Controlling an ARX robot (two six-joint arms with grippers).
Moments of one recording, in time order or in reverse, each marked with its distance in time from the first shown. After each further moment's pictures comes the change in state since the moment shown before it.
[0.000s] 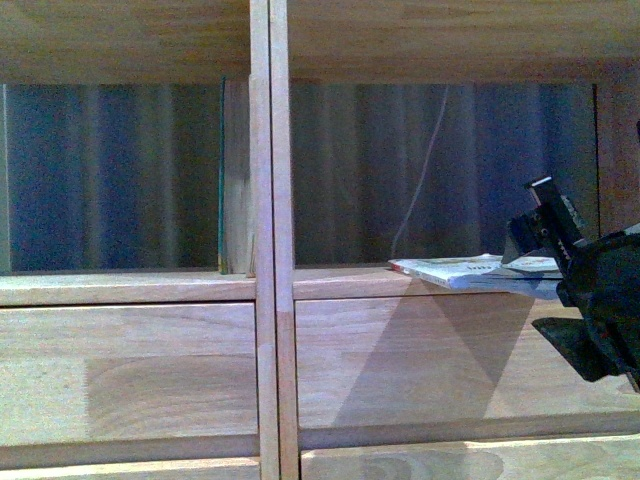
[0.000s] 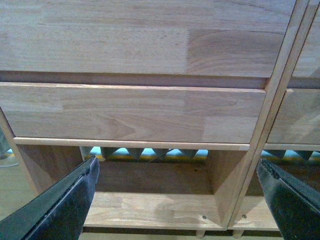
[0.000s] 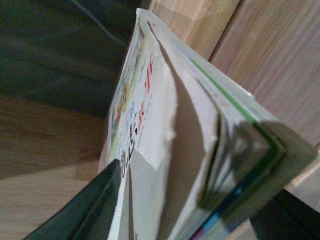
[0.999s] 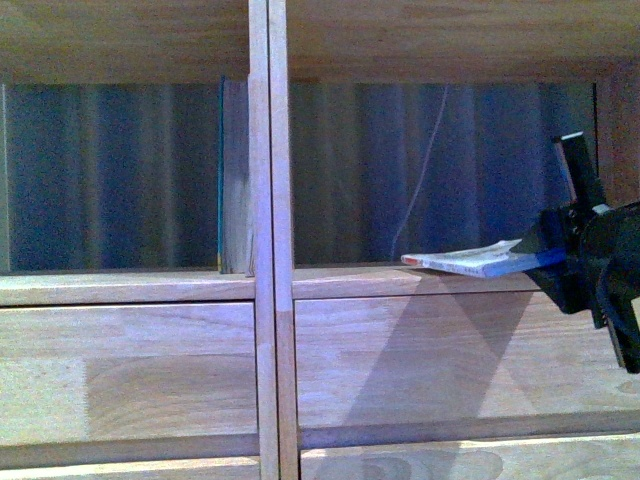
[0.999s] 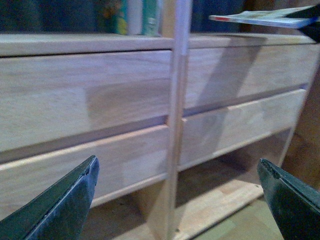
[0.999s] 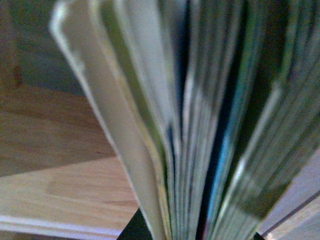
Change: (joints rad) left arm 0.460 0.826 0.196 0.797 0.980 -0.107; right arm -0.012 -0.117 -0.078 0.151 -0.117 0.097
